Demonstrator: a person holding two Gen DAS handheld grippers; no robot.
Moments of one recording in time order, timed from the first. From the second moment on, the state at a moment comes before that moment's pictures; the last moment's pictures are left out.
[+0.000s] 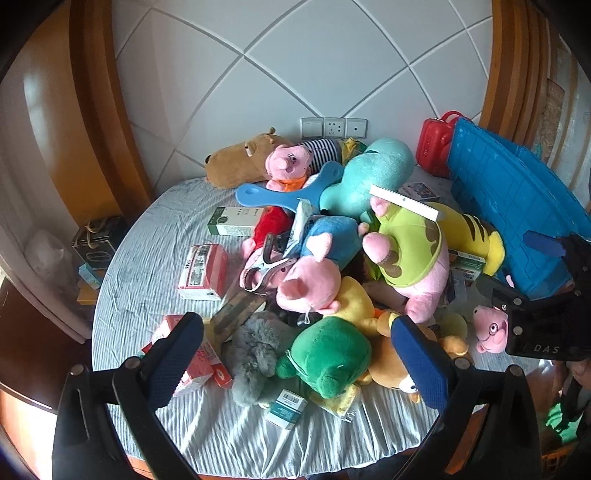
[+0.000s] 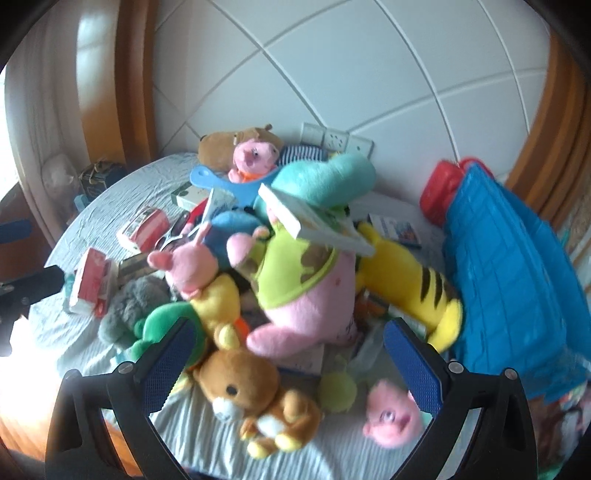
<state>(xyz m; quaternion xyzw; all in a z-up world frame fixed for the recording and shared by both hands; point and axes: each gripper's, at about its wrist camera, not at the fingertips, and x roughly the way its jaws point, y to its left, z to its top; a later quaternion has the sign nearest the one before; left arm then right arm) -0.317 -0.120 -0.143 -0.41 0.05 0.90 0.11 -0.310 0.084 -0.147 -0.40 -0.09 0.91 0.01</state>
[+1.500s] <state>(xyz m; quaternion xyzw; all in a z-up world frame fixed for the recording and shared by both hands) -0.402 -0.235 -0.285 -0.51 0.00 0.86 -0.02 -0.464 0.082 -0.210 -0.44 -0.16 0.88 0.05</state>
